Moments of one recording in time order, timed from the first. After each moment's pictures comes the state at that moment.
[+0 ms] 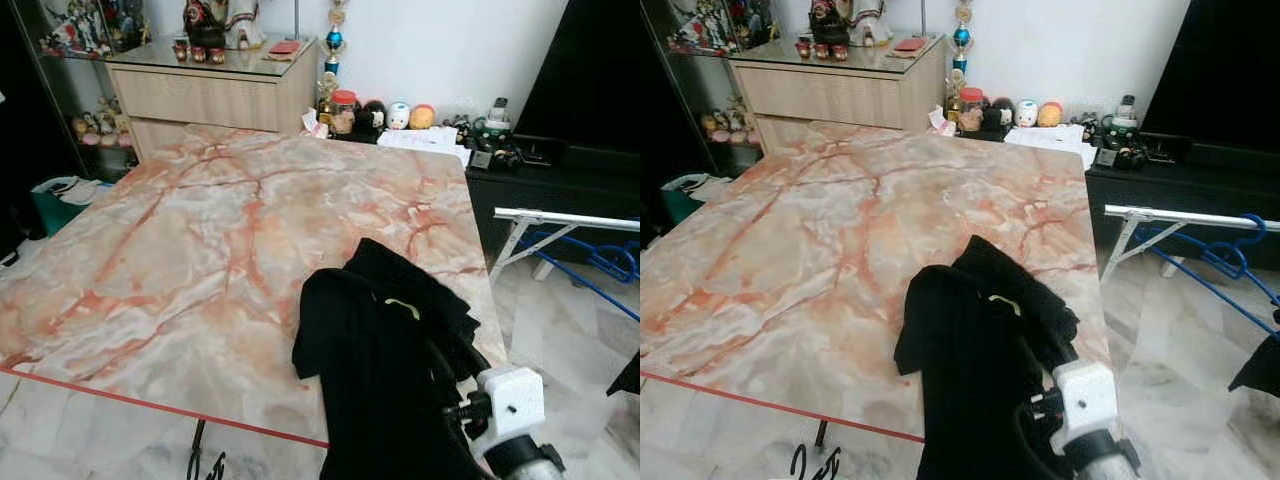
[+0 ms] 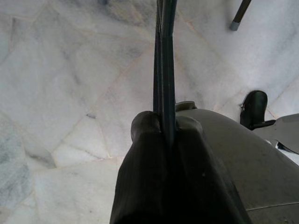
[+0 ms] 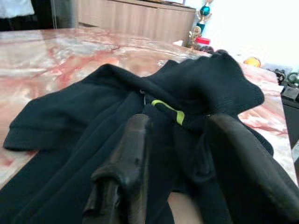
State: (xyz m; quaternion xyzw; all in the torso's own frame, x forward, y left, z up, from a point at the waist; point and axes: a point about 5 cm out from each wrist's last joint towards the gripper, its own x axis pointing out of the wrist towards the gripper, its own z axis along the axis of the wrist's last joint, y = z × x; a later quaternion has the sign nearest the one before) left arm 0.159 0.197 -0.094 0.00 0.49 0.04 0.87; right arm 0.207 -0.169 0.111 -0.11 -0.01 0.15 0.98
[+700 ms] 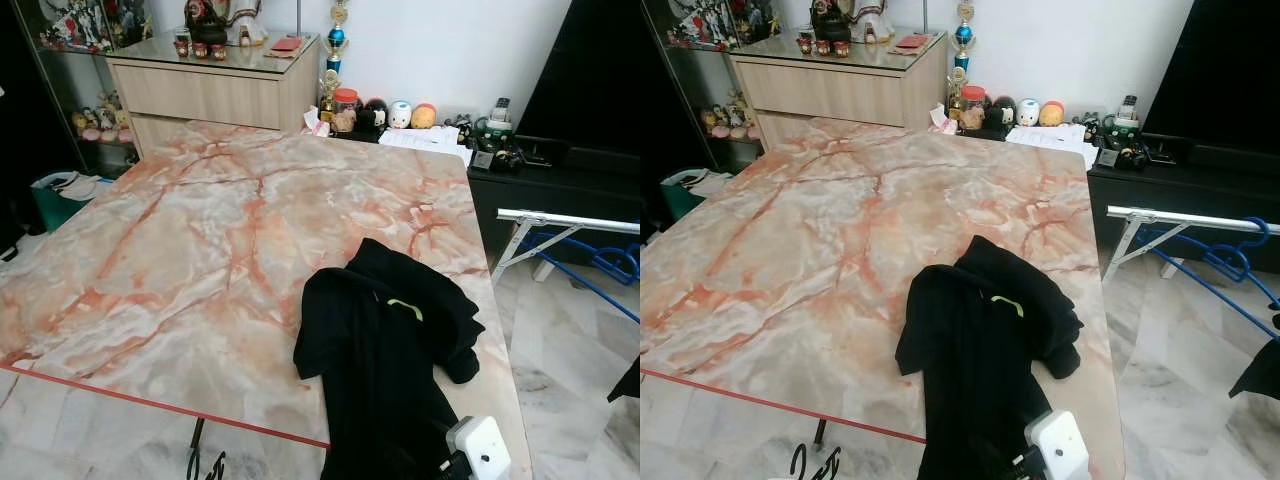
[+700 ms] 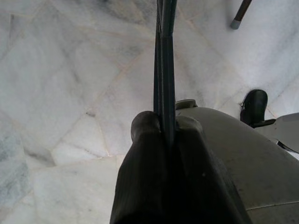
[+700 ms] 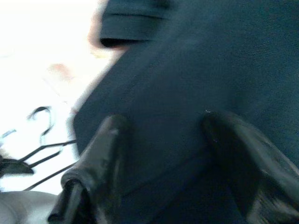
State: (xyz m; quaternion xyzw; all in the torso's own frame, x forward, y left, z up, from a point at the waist) left arm 0.159 0.198 -0.094 0.01 0.50 0.04 0.87; right arm 0.183 -0.161 0.061 -0.01 0.18 0.30 0.94
